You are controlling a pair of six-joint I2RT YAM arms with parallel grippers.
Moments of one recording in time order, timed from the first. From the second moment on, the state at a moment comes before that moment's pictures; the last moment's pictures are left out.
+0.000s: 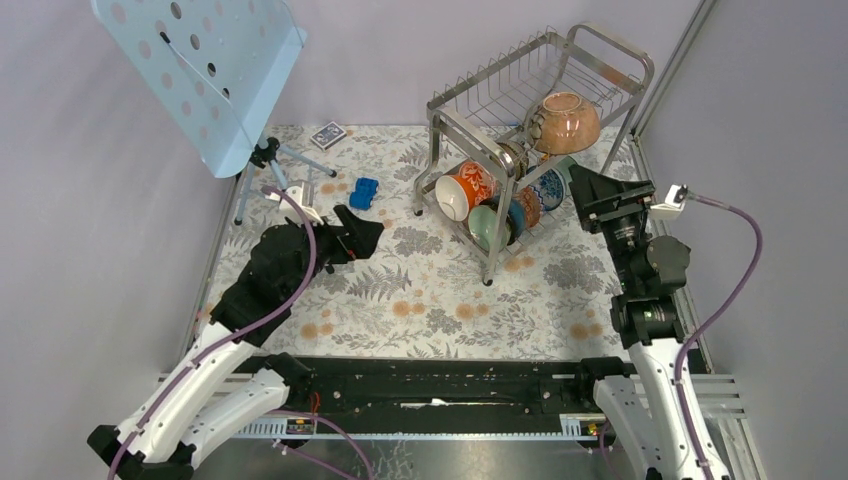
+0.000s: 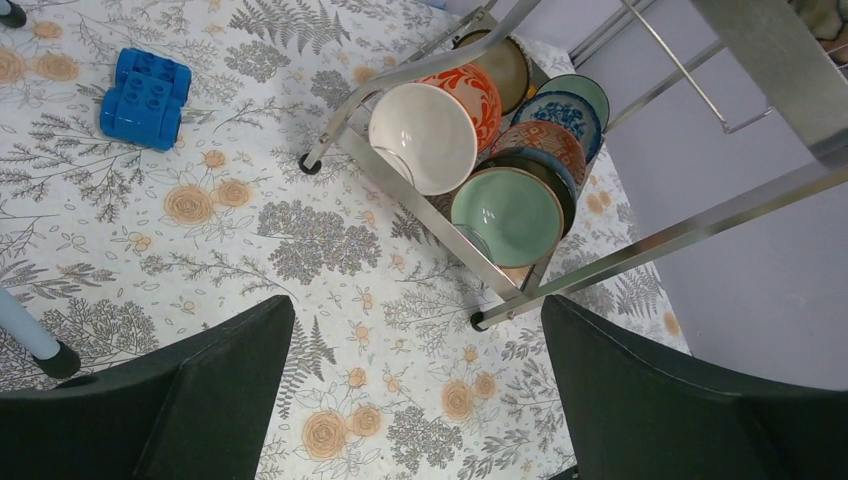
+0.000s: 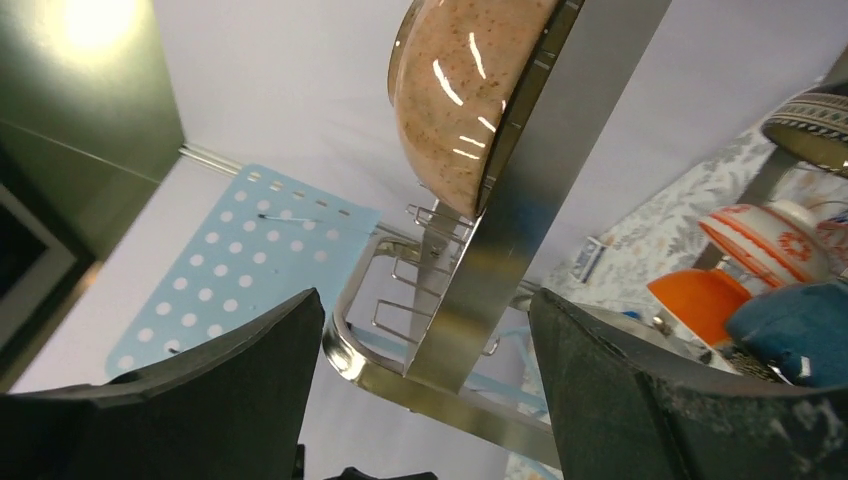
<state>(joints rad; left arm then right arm) -0.59 0.71 0.82 -0.34 -0.14 -0.60 0.07 0.62 0.69 0.16 -0.15 1.24</state>
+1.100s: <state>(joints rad) -0.59 0.82 0.82 -0.27 -0.12 -0.60 -0.07 0.90 0.53 0.82 -0.24 1.51</state>
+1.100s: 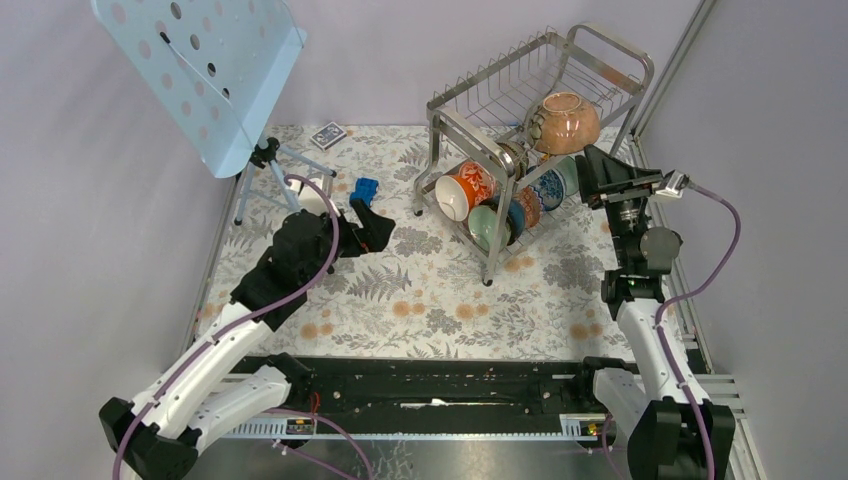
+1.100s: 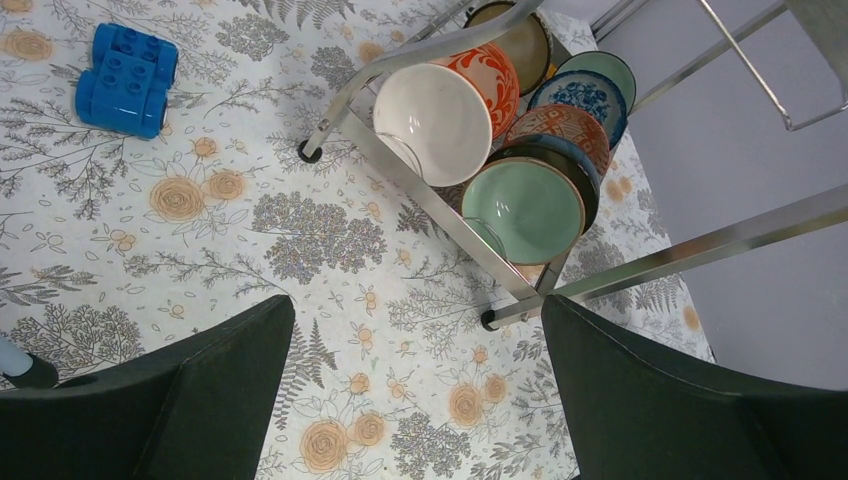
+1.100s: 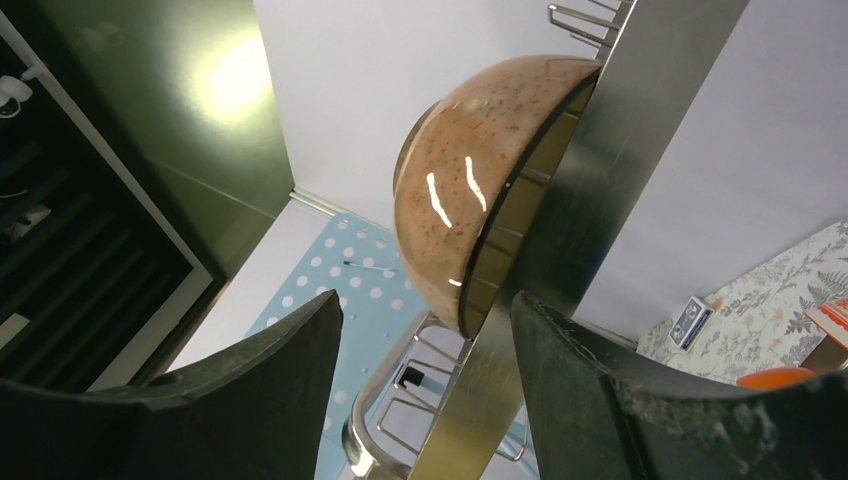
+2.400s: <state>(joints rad) -0.59 0.86 0.81 -0.21 -0.10 -0.63 -0.11 1.24 0.63 1.25 -0.40 1.71</state>
